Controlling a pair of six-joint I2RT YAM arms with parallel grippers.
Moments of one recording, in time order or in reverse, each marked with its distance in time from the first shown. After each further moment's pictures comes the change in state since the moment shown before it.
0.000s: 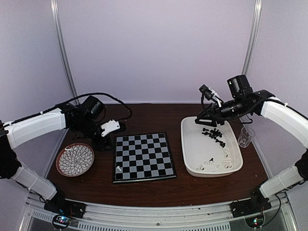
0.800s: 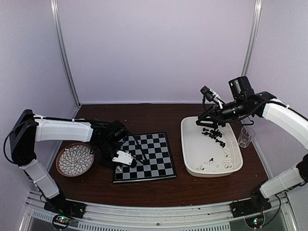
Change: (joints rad) left arm -0.201 0.249 -0.074 0.037 -0.245 0.516; right arm 0.000 -0.035 -0.032 0.002 -0.001 -0.005
